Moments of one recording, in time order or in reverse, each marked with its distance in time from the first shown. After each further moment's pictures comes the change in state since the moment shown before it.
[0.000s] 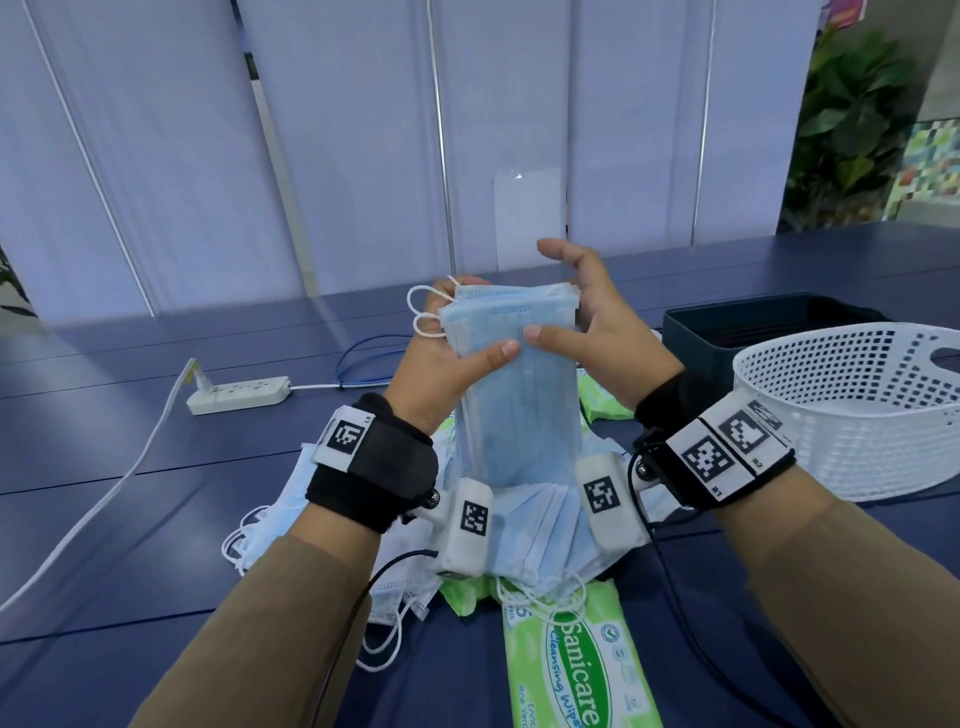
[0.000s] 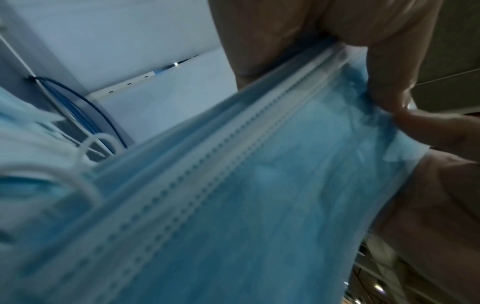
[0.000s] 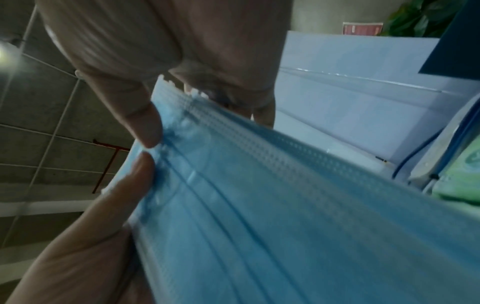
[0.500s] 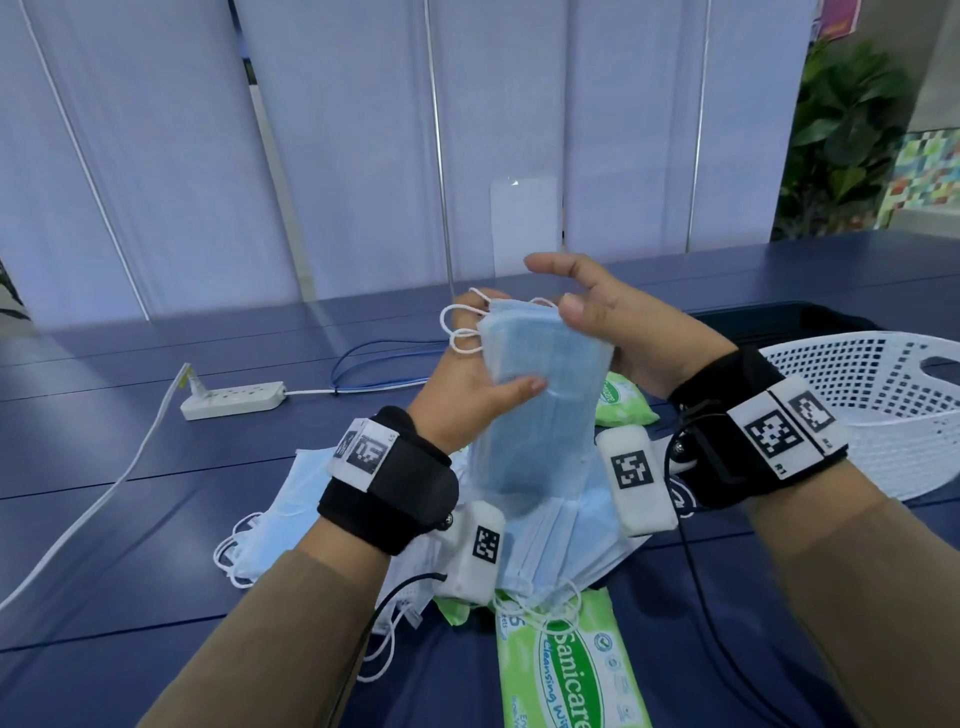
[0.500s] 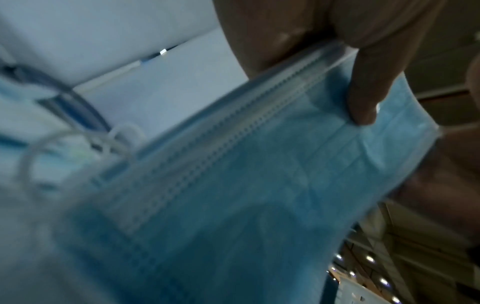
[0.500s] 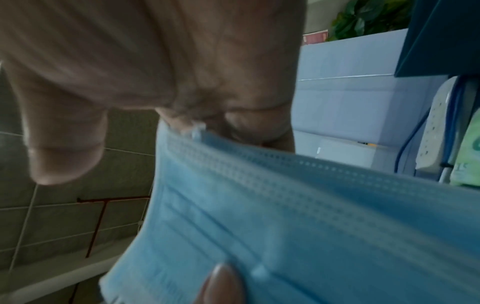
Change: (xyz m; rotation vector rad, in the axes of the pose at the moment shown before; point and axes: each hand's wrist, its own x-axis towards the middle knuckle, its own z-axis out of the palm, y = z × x) left_hand 0.000 -0.011 0.016 0.243 -0.124 0.087; right_hand 0.001 -0.018 -0.031 0.068 -0.289 0.188
